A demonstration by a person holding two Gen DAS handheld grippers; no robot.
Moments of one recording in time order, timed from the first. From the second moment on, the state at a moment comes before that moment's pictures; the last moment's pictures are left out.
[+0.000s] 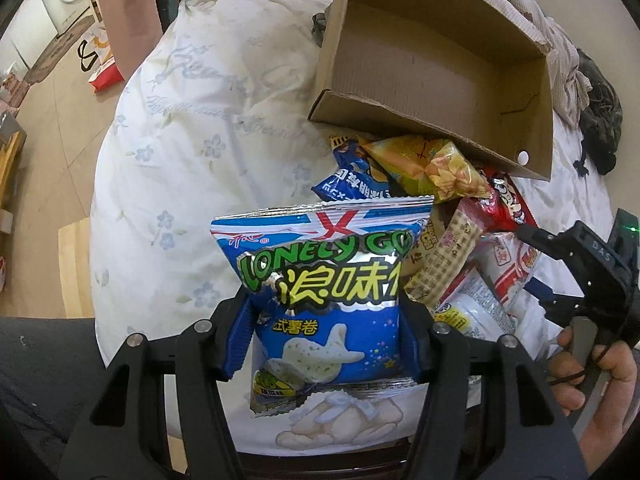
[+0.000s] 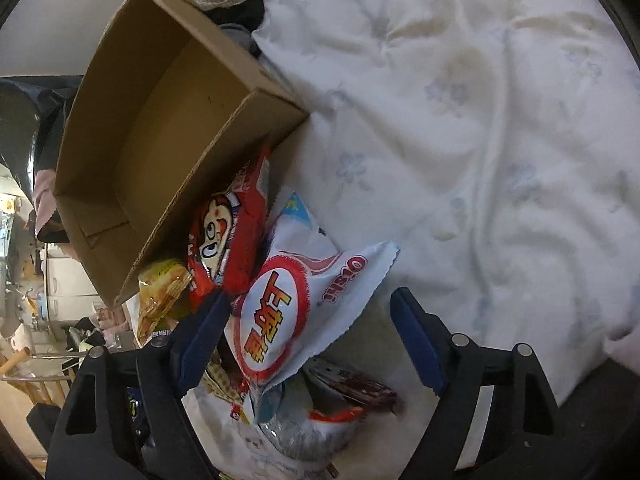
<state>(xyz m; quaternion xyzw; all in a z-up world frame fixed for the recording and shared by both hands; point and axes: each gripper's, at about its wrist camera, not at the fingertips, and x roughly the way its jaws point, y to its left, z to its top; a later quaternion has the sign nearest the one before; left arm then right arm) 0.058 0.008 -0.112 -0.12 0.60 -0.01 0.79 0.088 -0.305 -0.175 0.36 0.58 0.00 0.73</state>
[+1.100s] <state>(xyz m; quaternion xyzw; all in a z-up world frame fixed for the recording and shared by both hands) 0.057 0.013 -0.086 -0.11 0.56 0.00 0.82 0.043 -0.335 -0.070 0.33 0.45 0.06 0.82</state>
